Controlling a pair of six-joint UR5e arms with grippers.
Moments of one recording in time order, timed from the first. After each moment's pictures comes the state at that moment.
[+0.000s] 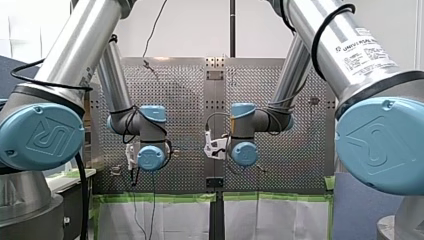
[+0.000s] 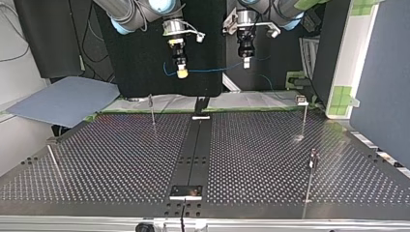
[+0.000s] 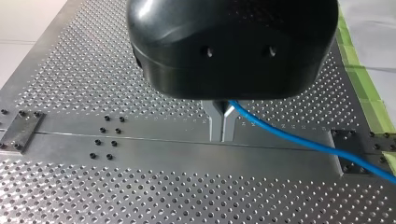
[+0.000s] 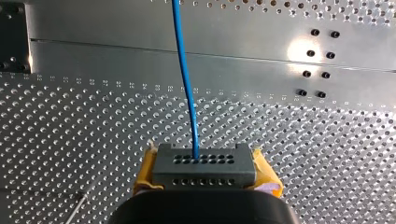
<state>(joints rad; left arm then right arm) -0.55 -1.99 -2.39 -1.89 -2.15 -1.63 2.37 -1.00 2.02 -1.04 1.83 1.47</state>
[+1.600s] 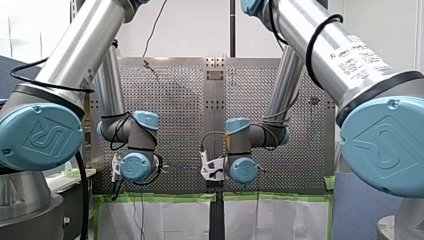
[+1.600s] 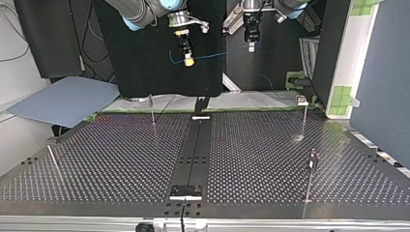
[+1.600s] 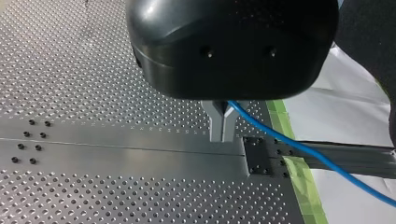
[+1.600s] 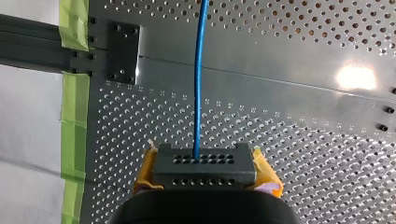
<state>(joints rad) -0.56 -2.03 -2.49 -1.95 -2.15 -1.62 2.42 -0.89 2.03 -0.99 1.85 1.47</state>
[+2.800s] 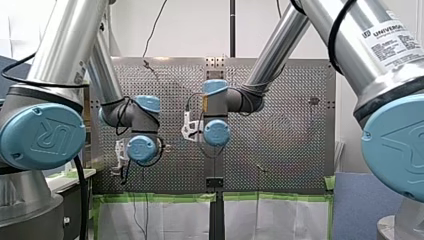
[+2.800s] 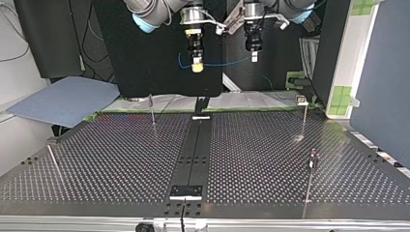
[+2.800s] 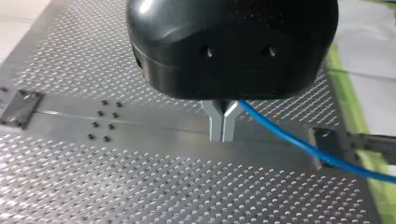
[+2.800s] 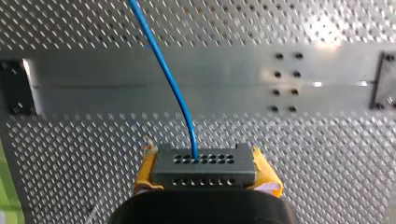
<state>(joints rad) -0.52 -1.86 -2.44 -2.06 -2.16 -1.70 2.57 -1.08 1.88 -0.77 2.10 1.61</state>
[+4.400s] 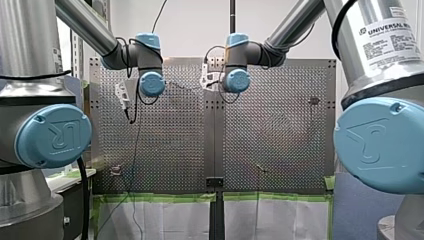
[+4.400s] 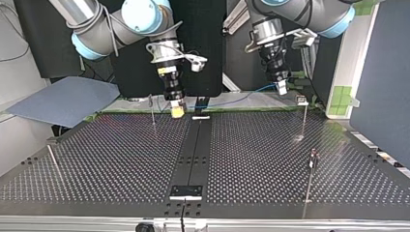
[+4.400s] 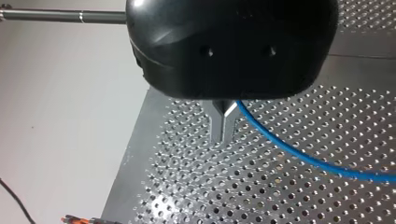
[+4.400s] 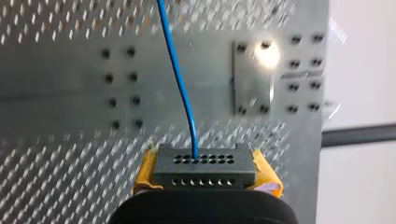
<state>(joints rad) -0.43 -1.46 -2.16 -2.50 -2.29 -1.71 2.35 -1.27 1.65 -0.50 1.76 1.60</state>
